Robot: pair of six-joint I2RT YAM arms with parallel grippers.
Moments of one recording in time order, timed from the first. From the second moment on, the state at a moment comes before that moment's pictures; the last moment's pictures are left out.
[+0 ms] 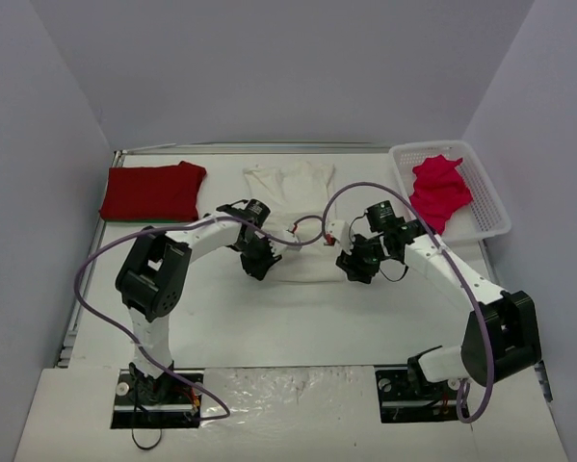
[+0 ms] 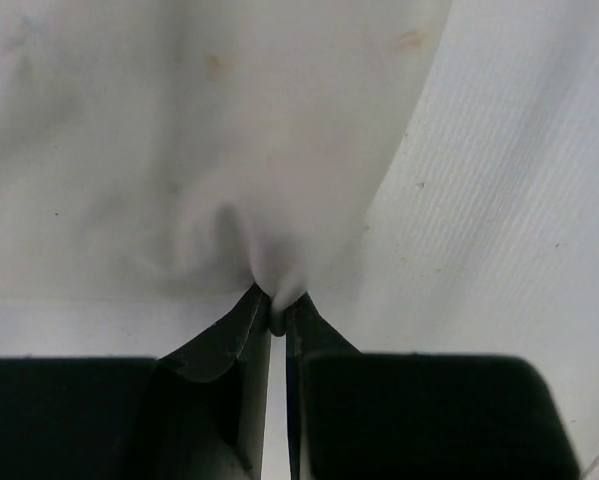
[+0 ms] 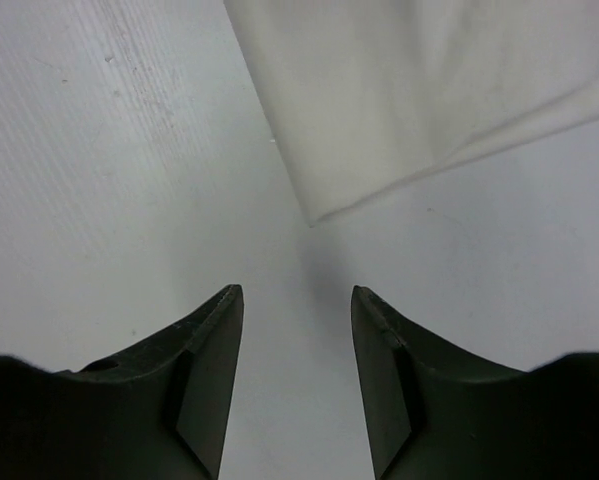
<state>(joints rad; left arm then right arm) -0.55 1.92 1.32 -0.75 0.44 0.69 0.35 1.37 0.96 -0.74 -0.43 -0.81</state>
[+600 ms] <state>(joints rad) -0.52 1.95 1.36 -0.82 0.50 0.63 0.47 1.60 0.97 -0.68 -0.42 -0.88</state>
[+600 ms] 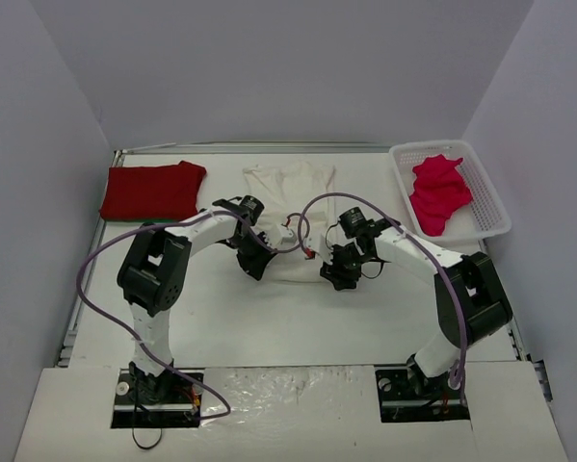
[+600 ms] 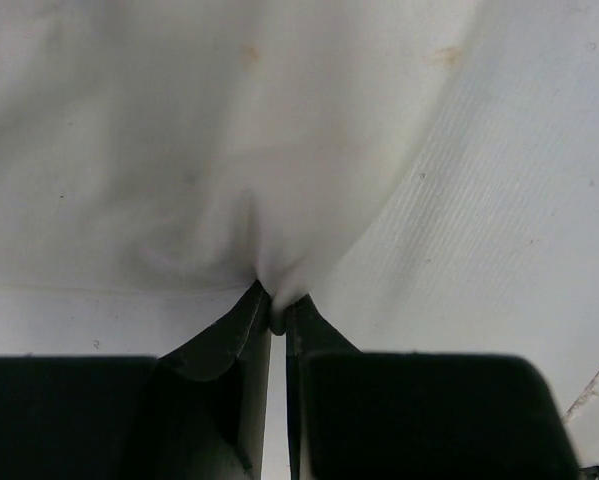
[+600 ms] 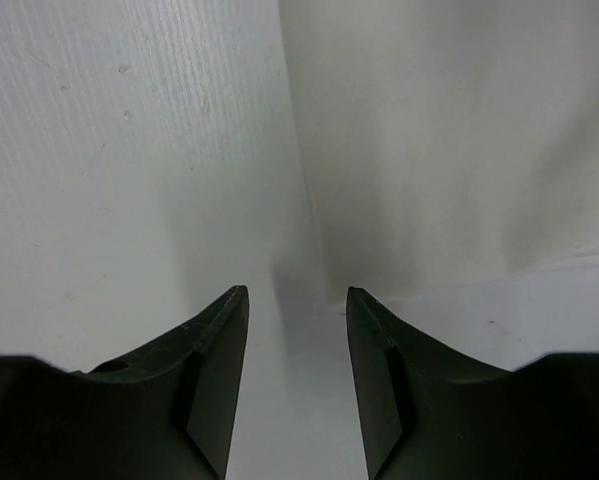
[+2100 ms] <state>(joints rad) -0.50 1.91 1.44 -1.02 0.59 0.67 0.49 1.55 1.06 -0.78 -0.37 -0.85</state>
